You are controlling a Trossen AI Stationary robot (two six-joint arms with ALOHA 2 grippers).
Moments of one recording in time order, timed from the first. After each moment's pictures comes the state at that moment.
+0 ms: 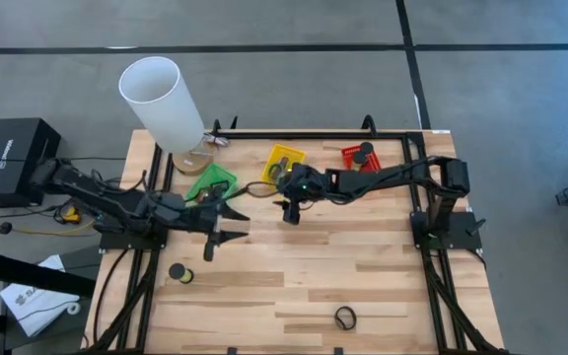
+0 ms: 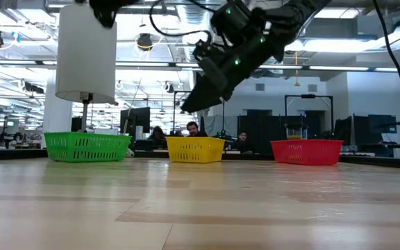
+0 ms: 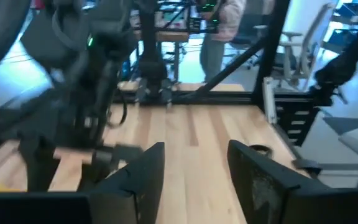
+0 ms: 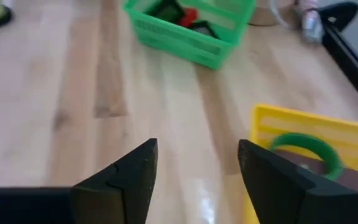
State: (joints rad) left arm -0.30 0.93 0.61 0.16 -0.27 -0.08; right arm -0.12 1.83 1.15 0.03 0.07 -0.04
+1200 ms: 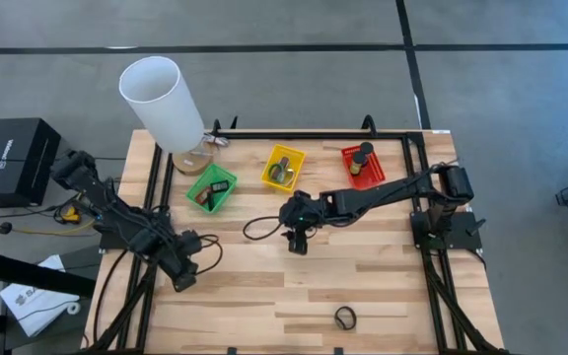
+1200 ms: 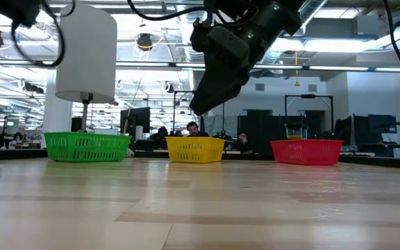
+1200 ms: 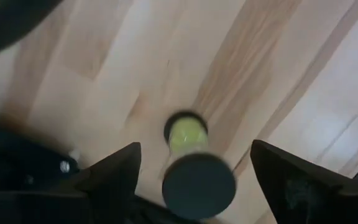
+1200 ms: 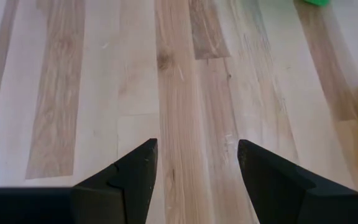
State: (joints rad) left arm -0.69 1.21 0.90 -1.14 -0.07 -1.22; right arm 0.07 1.83 1.24 -0.29 0.08 0.13
